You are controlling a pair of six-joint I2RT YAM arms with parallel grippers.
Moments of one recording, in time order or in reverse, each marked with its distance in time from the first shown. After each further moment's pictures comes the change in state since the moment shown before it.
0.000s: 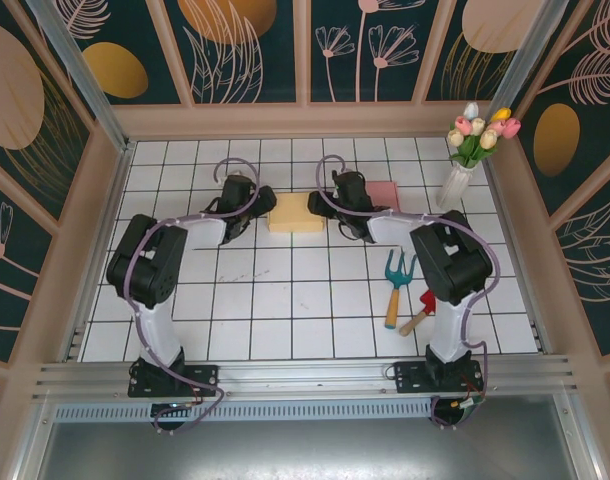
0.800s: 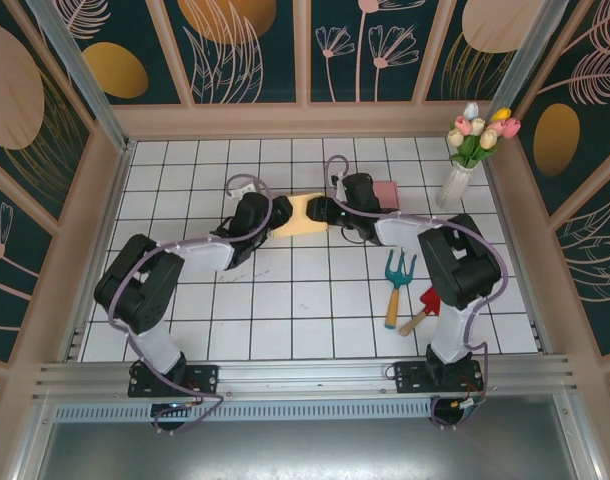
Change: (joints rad) left arm -0.171 -0.102 -0.136 0.156 -0.045 -0.167; right arm -0.031 0.002 -0.021 -0.012 -0.275 0.037
